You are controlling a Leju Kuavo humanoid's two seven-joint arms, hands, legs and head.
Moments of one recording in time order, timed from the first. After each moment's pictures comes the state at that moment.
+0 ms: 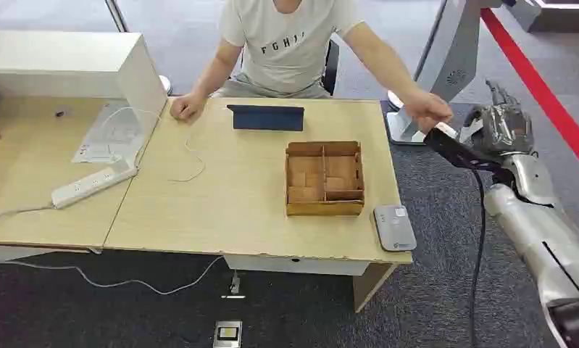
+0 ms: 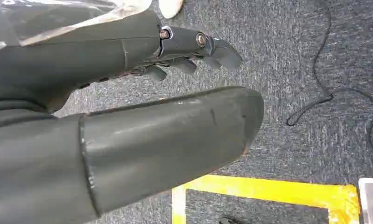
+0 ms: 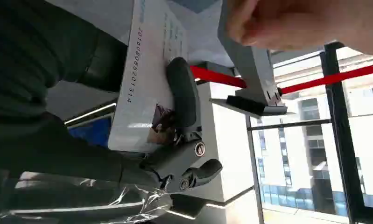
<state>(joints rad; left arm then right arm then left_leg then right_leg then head) -0.18 0.14 1.44 -0.17 -1.28 -0.07 -0.18 -1.05 -0.37 0.76 -0.35 0.66 -0.48 -0.15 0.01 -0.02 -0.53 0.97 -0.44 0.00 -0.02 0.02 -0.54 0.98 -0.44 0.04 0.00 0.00</state>
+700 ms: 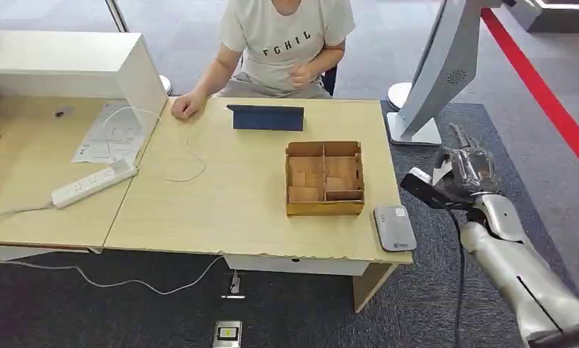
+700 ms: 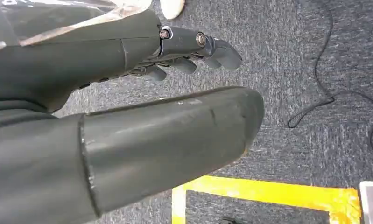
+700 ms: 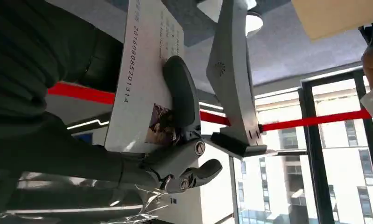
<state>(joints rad) -0.18 0.14 1.44 -0.17 -1.28 -0.06 -0.18 -0.86 -0.35 0.74 -0.40 0.67 -0.52 -0.21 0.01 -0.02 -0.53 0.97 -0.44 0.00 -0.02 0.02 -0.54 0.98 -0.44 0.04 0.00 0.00</state>
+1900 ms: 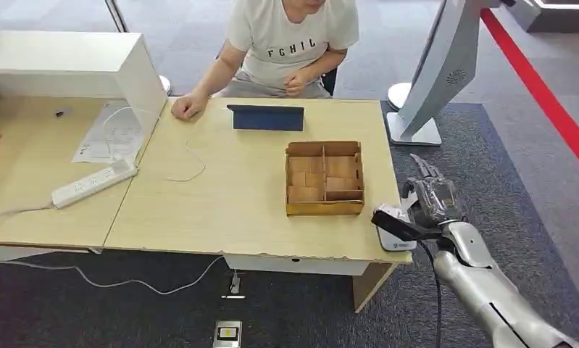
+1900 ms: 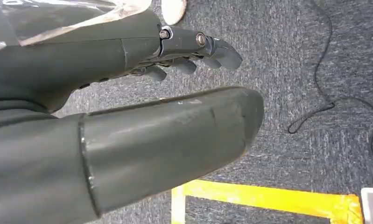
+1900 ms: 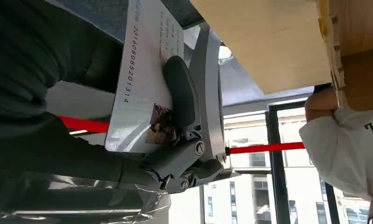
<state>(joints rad) -0.18 0.14 1.44 -0.17 -1.29 -0.04 -0.18 -0.73 -0.29 0.74 -0.45 0.72 -0.53 -0.25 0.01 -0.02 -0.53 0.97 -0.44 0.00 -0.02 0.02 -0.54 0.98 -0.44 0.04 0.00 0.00</state>
